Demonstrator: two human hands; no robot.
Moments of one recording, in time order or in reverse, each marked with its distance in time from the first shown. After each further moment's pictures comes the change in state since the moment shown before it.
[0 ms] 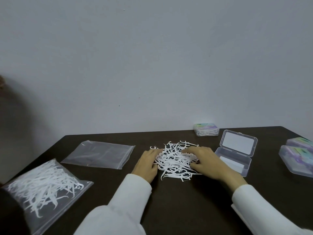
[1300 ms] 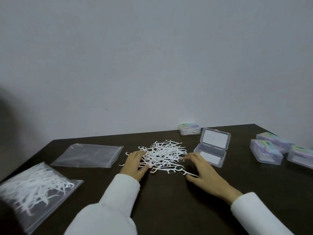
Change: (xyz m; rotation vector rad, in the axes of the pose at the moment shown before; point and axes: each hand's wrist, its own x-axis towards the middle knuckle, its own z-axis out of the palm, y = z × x) left_hand -0.021 0.016 -0.007 0.019 0.006 -0.068; right_hand -0.082 -0.007 -0.005 0.273 0.094 0.092
